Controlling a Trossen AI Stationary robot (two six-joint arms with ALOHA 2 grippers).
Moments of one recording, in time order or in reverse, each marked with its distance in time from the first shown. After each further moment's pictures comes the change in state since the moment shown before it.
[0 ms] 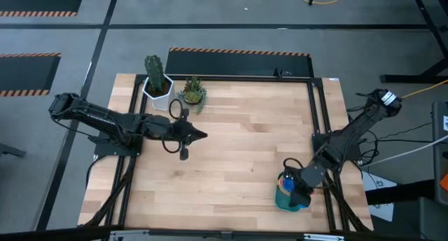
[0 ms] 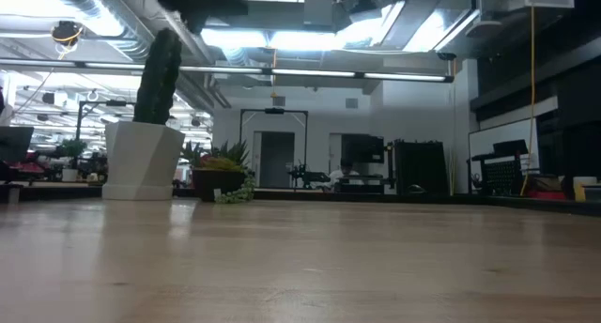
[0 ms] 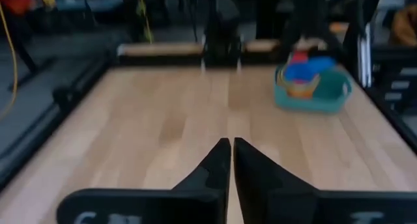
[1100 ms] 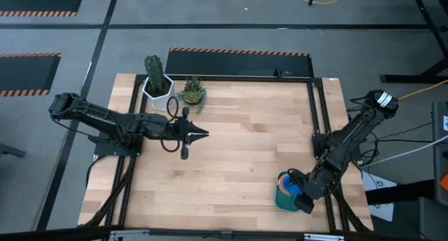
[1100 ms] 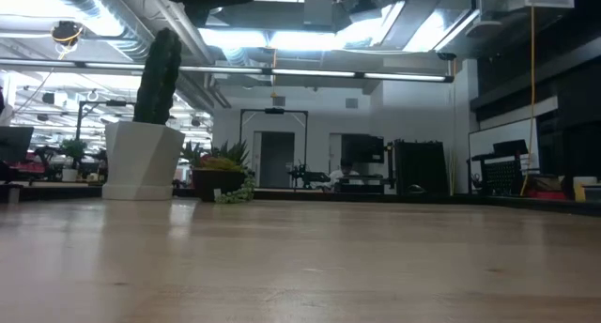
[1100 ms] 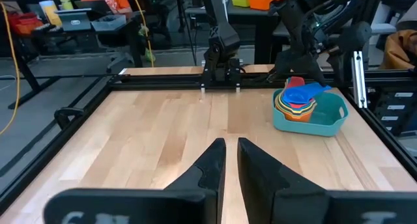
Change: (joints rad) left arm 0.000 0.000 0.000 0.096 0.000 0.025; right arm 0.128 0.082 0.000 -0.149 0.025 0.123
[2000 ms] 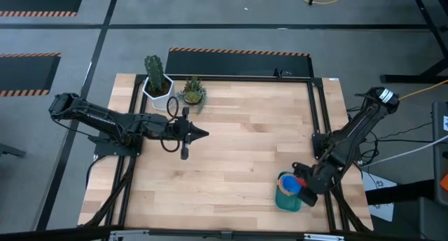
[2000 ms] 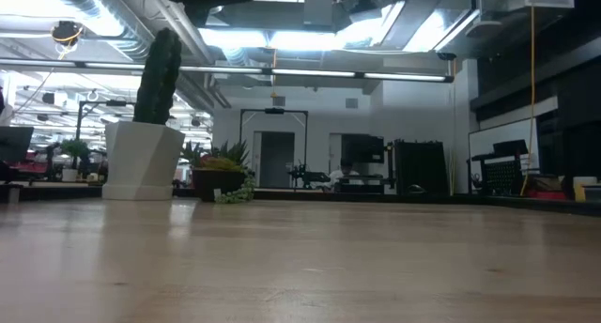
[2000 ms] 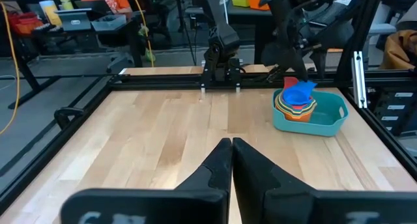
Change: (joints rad) left arm 0.000 0.000 0.000 0.000 0.000 -0.001; right arm 0.000 -0.095 0.000 -0.207 0.029 0.004
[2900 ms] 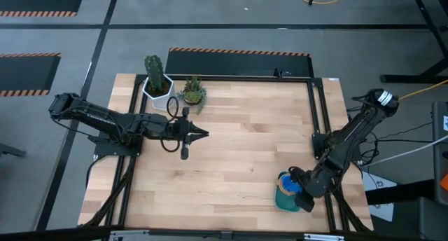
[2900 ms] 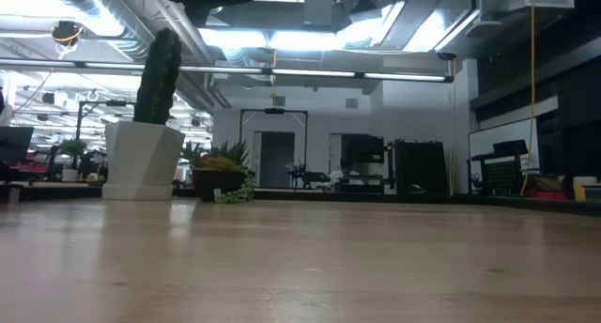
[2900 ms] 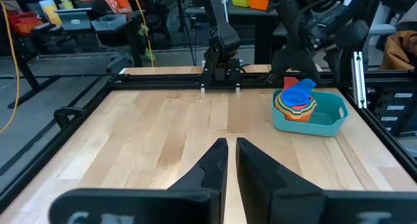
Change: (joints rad) left arm 0.000 0.000 0.000 0.000 0.000 -0.003; right arm 0.001 0.060 0.000 0.174 0.034 -0.027
